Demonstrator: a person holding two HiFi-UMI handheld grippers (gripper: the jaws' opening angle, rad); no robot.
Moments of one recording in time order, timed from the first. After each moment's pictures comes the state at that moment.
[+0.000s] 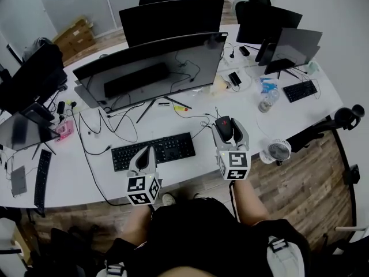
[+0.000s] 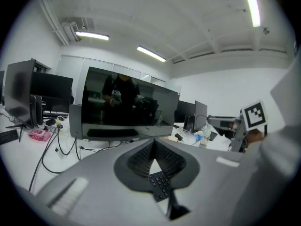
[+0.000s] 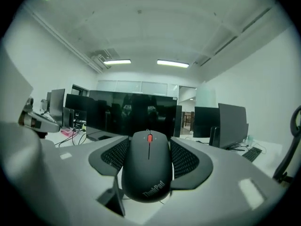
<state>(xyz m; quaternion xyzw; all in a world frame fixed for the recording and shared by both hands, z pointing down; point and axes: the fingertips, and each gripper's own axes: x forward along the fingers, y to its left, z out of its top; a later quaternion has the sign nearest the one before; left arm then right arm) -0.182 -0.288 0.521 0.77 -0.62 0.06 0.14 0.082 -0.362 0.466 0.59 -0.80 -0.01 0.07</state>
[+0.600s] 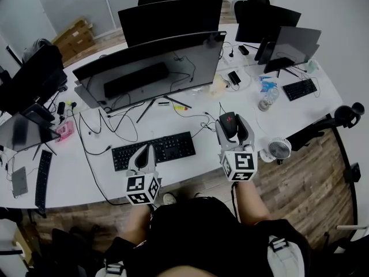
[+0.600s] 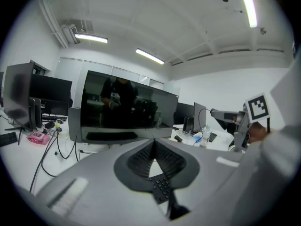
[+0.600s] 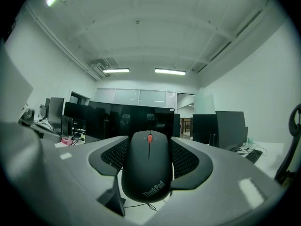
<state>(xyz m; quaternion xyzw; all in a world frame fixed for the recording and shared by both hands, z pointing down) -0.181 -0.288 0.511 0.78 -0.61 0.05 0.13 0.091 -0.351 0.427 0.60 -0.80 -0.03 0.02</state>
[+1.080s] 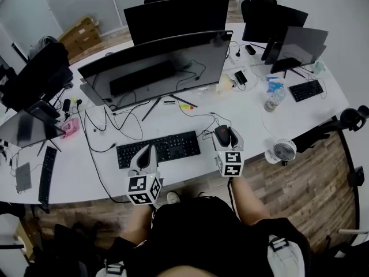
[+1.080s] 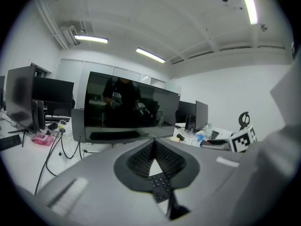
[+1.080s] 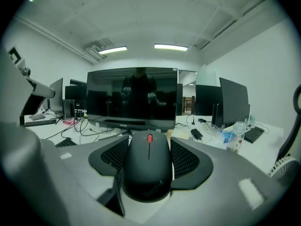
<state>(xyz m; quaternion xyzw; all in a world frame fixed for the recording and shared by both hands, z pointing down) -0.189 -0.283 0.512 0.77 -0.62 0.06 0.13 0.083 -0.371 0.580 0.58 -0.80 0.07 0.12</state>
